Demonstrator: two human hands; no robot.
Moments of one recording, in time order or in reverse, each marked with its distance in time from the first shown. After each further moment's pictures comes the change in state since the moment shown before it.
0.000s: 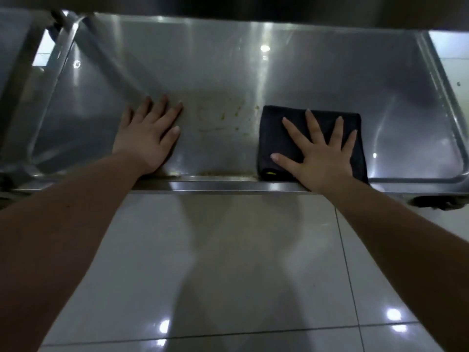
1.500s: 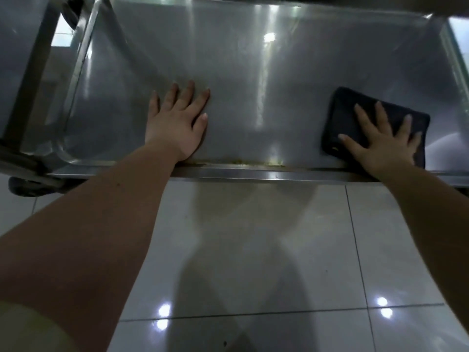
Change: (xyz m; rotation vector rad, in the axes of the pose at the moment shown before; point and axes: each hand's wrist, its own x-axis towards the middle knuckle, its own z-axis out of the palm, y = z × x) left_hand 0.000 0.004 0.010 -0.019 0.050 -0.020; right_hand -0.008 0.058 -0.019 0.039 -0.086 0.258
